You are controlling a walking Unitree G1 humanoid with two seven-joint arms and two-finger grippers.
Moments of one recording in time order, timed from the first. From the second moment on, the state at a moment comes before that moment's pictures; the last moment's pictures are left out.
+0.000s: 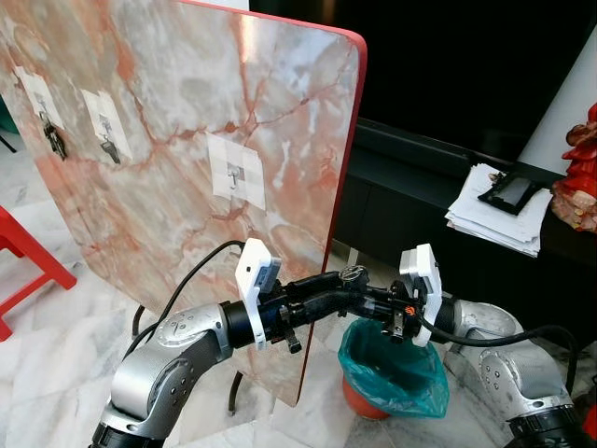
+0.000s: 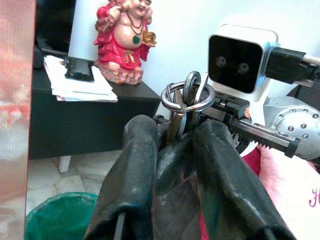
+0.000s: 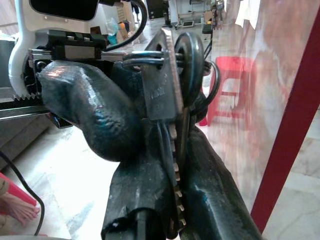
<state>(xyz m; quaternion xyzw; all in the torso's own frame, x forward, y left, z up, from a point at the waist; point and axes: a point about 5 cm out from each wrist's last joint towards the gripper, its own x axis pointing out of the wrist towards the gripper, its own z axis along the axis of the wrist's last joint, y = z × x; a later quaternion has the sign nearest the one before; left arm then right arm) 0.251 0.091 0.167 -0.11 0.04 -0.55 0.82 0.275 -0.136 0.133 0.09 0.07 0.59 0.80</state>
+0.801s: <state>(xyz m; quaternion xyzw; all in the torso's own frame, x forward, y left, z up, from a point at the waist) 0.243 0.095 0.162 -0.13 0.06 -0.58 0.80 0.268 -0.133 0.129 0.09 0.08 0.61 0.79</state>
